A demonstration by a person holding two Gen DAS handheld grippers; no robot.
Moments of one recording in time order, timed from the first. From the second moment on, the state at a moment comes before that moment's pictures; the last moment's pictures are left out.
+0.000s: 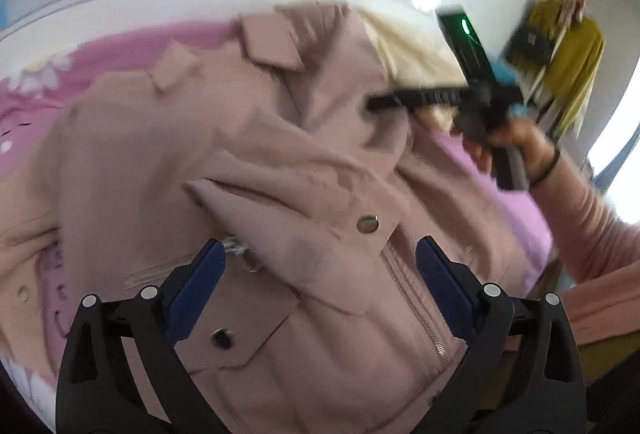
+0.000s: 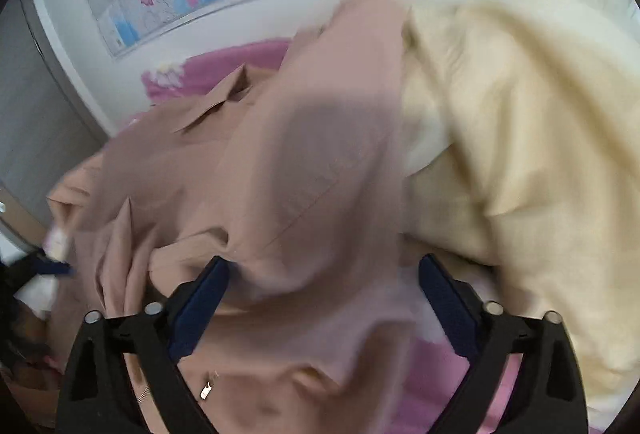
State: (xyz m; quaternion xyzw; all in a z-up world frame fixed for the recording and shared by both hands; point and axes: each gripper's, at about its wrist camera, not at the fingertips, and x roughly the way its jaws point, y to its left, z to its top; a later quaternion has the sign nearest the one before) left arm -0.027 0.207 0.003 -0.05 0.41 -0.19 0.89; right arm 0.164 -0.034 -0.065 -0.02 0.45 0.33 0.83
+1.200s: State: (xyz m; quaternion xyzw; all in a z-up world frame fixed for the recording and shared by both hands) left arm 0.025 0.348 0.009 -0.15 0.47 0.02 0.87; right arm 0.153 -0.152 -0.073 0.13 0.42 0.27 0.85
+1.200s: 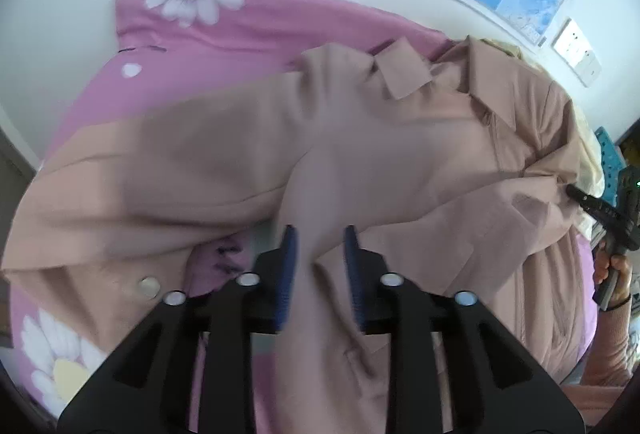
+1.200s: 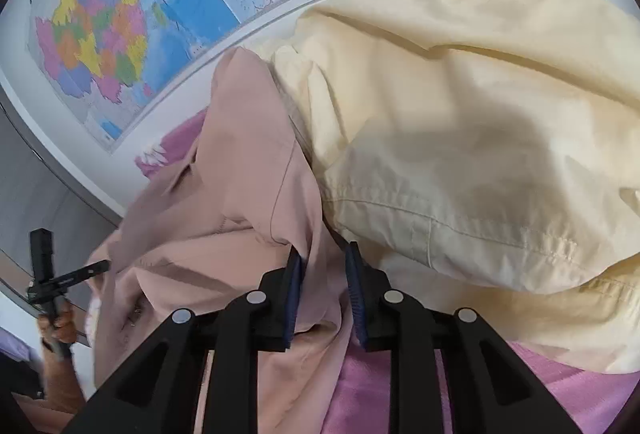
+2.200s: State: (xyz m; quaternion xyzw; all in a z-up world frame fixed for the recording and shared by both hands) left arm 0.037 0.291 -0.013 -0.03 0.47 -0.07 0.88; right arm 0.204 -0.174 -0.016 0.13 0.38 0.25 0.88
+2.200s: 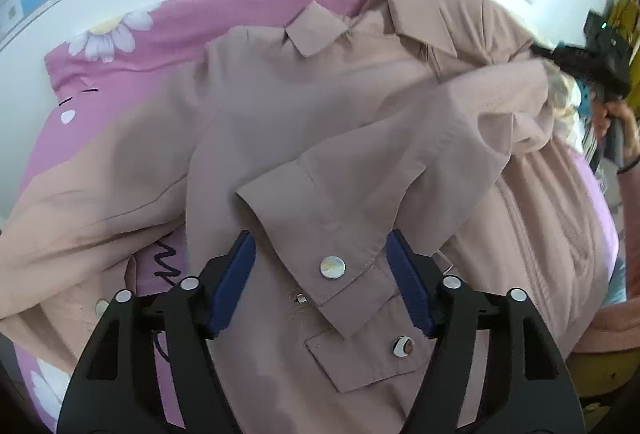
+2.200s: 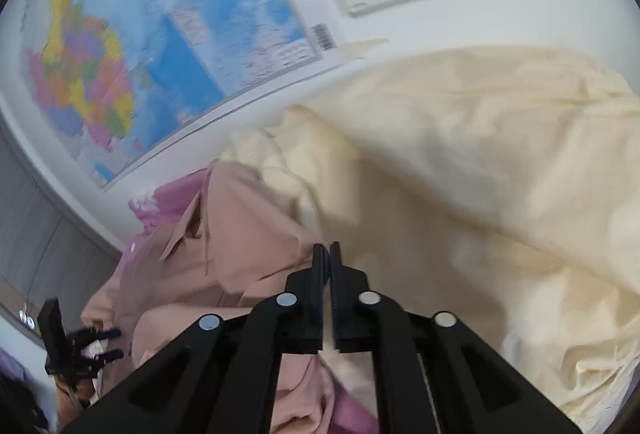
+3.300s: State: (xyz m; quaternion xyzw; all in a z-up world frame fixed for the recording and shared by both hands) left arm 0.116 0.312 0.000 0.00 0.45 0.02 0.89; right arm 0.189 -0.038 -0.032 -0.24 0.35 0.25 0.87
